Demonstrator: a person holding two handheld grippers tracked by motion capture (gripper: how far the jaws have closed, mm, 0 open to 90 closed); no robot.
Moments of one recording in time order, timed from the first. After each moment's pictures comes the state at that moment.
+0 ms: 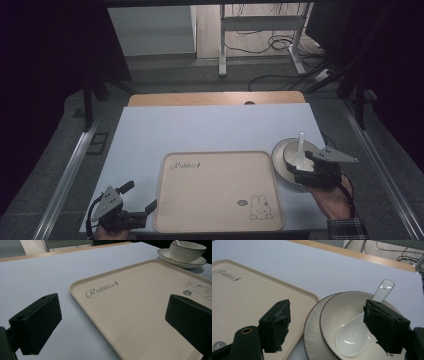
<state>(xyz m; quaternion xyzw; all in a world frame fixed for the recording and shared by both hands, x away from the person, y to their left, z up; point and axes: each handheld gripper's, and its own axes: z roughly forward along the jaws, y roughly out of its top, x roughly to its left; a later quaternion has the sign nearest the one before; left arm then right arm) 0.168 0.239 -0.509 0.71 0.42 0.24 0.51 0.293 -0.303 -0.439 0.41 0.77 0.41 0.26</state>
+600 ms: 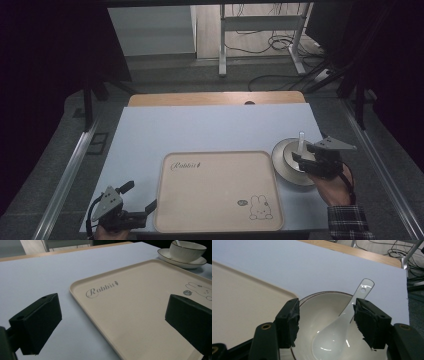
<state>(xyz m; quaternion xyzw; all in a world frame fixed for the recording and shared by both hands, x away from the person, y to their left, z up) 0.168 0.239 -0.509 0.71 0.42 0.23 0.51 0.324 -0.314 -0.440 0.43 0.77 0.38 0.27</state>
